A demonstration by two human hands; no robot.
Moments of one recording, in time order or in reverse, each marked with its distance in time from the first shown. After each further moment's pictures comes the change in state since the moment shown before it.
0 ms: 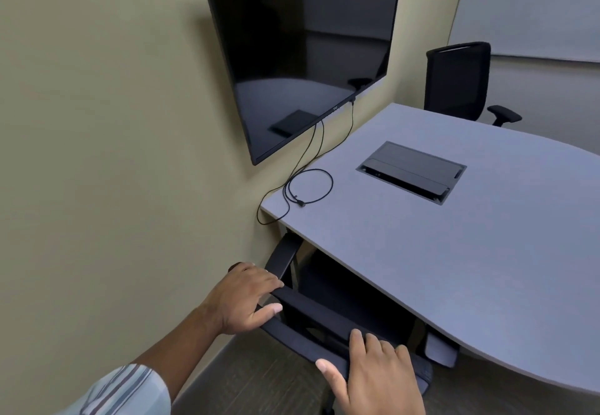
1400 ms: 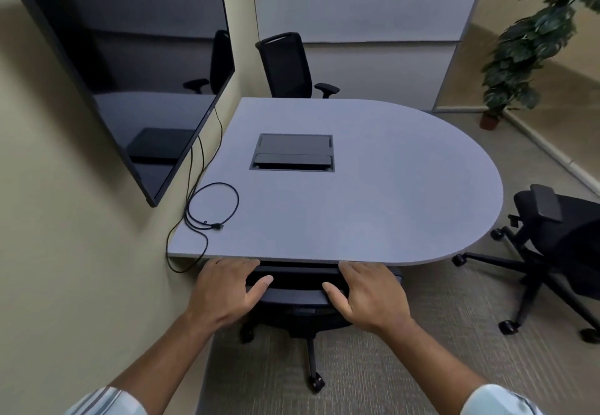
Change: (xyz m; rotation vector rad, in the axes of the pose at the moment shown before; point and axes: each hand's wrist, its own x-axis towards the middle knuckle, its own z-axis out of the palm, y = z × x) left_hand 0.118 -0.109 0.007 -0.034 0.140 0.292; right_hand 0.087 -0.047 0.032 -0.036 0.078 0.315
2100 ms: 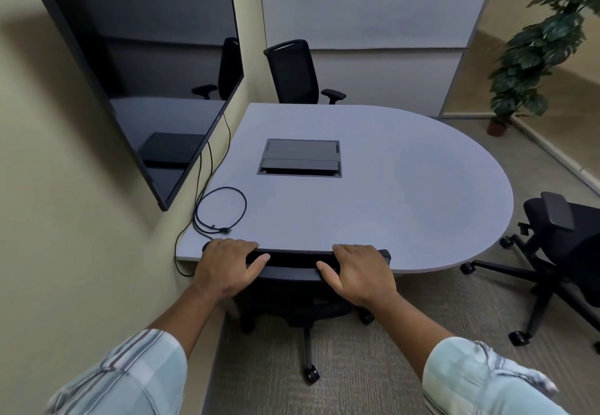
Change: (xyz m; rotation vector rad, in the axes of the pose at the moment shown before) left_hand 0.043 -0.035 -0.008 0.020 0.009 -0.024; right_hand 0.058 -0.008 0.012 0.027 0.009 -0.019
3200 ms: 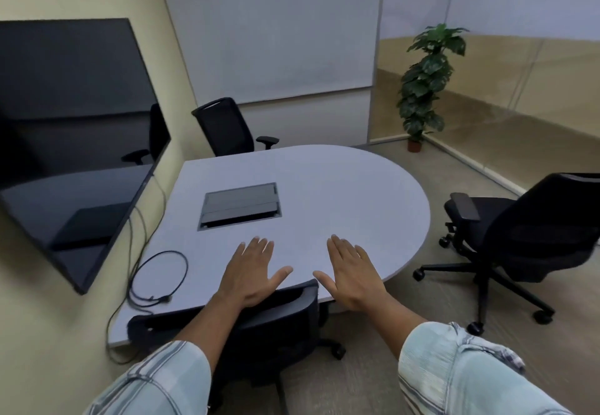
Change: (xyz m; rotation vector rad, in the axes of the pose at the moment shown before) left_hand 0.114 0.170 -0.002 -0.033 -0.175 0.221; right_hand -0.038 0.118 -0.064 0.023 -0.132 0.298
